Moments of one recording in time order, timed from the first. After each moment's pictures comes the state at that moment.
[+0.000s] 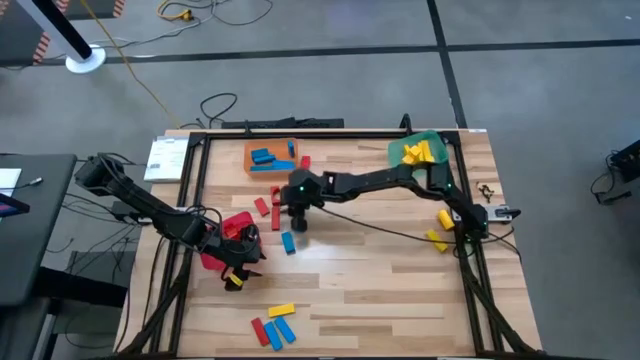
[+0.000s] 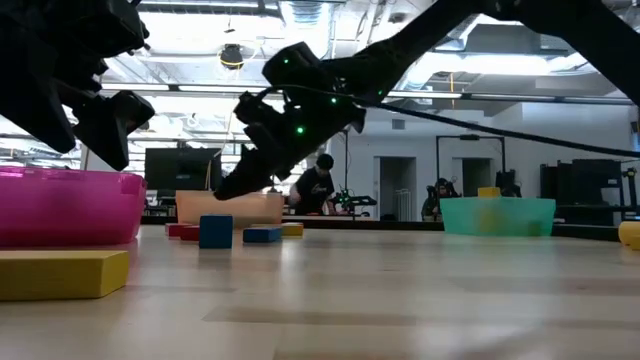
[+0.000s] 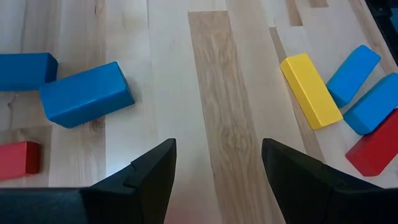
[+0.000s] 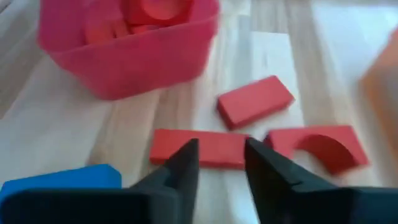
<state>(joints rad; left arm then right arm) -0.47 1.14 0.56 -0.22 -0.16 -0.30 -0.15 2.25 1.59 0.02 -0.18 -0.16</state>
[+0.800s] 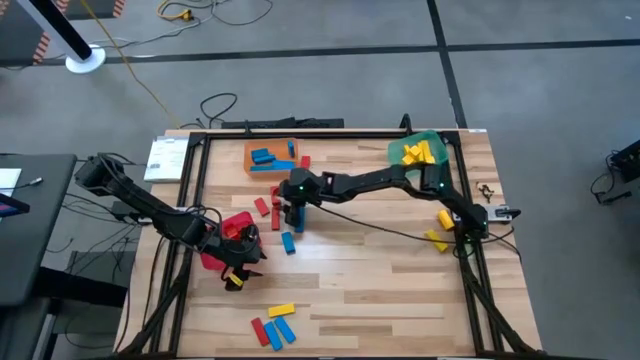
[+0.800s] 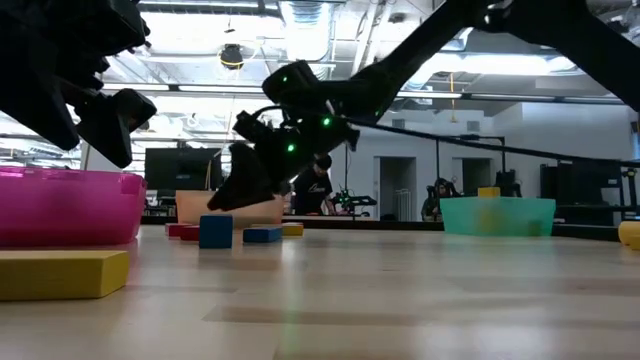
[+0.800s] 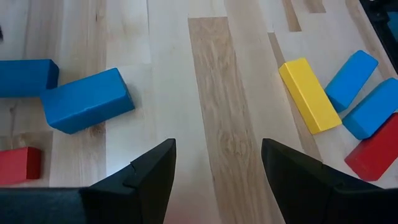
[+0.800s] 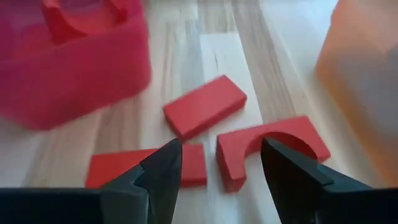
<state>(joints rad) -0.47 1.14 0.56 -0.21 -0.16 -0.29 -0.17 2.31 1.59 0.16 -0.10 -0.04</state>
